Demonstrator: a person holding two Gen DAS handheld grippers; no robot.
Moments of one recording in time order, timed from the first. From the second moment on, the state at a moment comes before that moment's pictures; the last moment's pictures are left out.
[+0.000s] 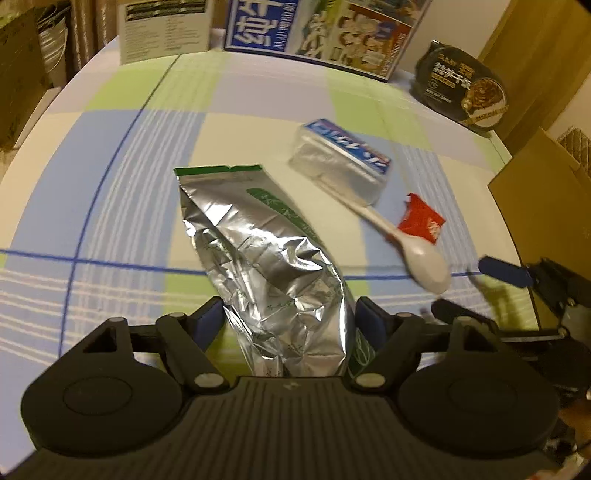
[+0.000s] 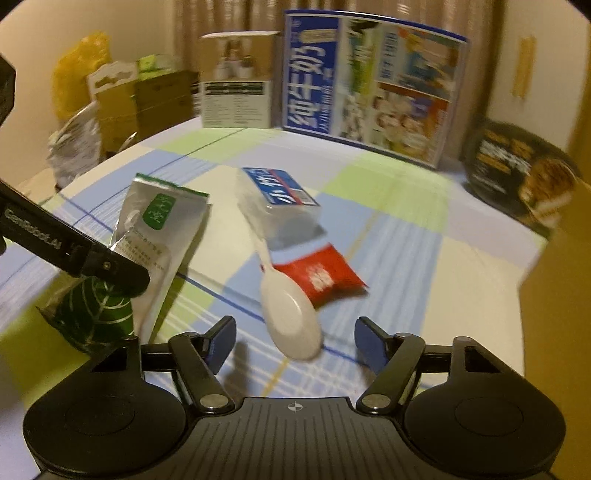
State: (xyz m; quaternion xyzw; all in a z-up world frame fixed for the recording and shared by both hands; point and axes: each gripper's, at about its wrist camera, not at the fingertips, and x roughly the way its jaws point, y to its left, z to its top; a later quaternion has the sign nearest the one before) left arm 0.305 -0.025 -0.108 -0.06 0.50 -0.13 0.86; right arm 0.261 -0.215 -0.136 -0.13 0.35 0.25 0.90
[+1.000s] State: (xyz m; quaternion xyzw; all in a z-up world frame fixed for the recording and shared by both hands) left arm 0.207 -0.054 -0.089 0.02 0.51 -0.22 0.83; right arm 0.120 -0.257 -0.107 -0.01 0.42 0.18 0.89
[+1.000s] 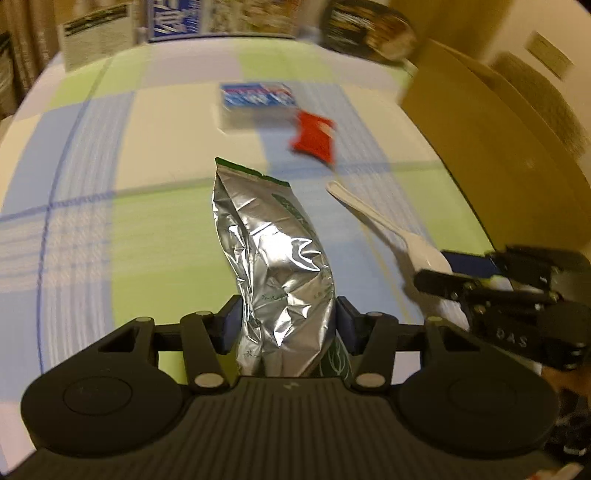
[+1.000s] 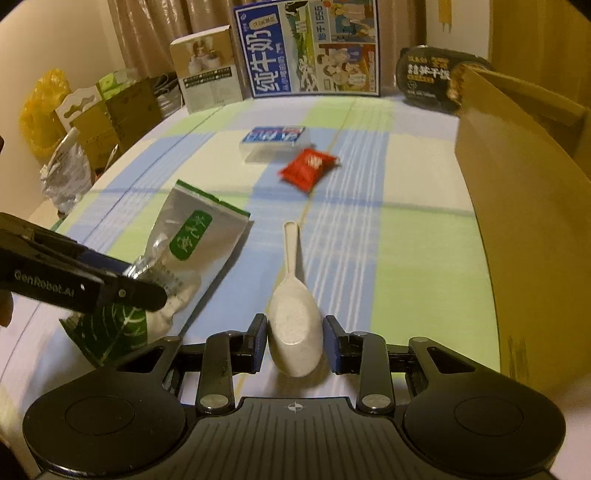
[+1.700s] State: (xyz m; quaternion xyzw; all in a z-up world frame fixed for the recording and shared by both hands) left arm 0.187 -0.067 -0.100 0.01 0.49 -0.20 0.85; right arm 0.105 -0.257 -0.129 -0.03 0.40 0.18 0.90
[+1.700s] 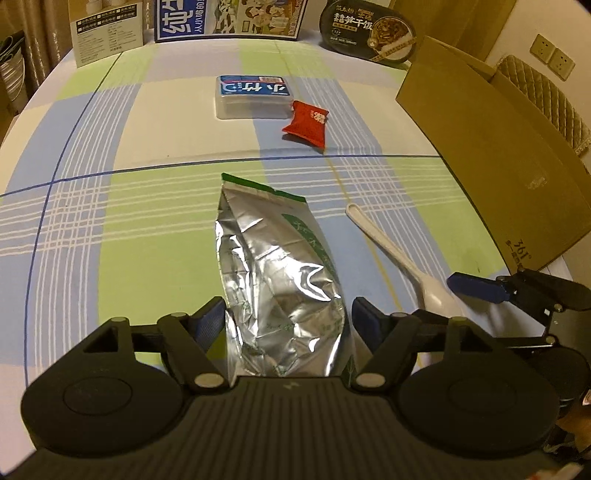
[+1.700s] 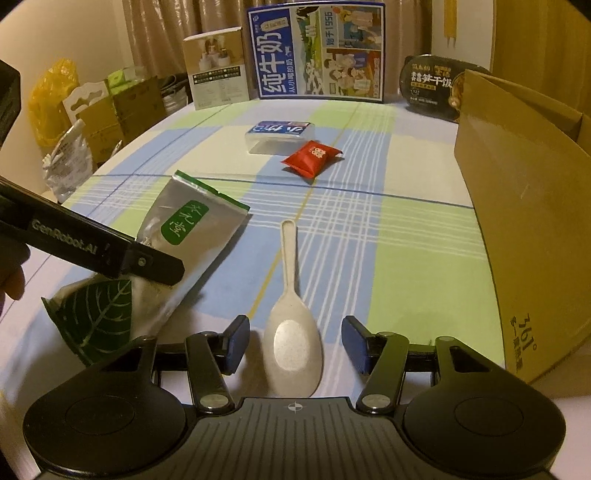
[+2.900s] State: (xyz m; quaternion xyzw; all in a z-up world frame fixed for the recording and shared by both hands) left arm 0.176 -0.084 -0.109 0.07 0.51 -0.21 0.83; right arm 0.088 -0.249 -0.130 -0.07 0.39 0.17 0.90
